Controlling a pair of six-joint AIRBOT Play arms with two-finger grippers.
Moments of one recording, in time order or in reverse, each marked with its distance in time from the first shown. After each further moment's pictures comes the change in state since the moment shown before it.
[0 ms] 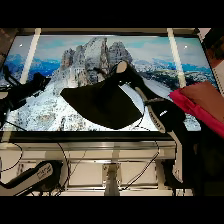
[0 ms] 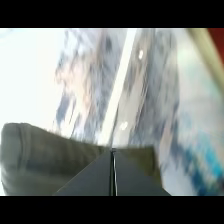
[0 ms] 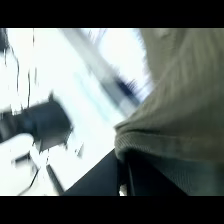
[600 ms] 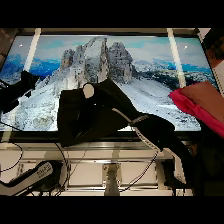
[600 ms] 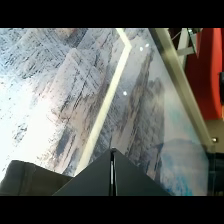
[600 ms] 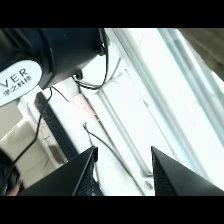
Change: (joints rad) left arm 0.090 0.000 0.000 -0.087 0.006 0.002; right arm 0.276 0.068 -0.001 -0.090 0.109 0.147
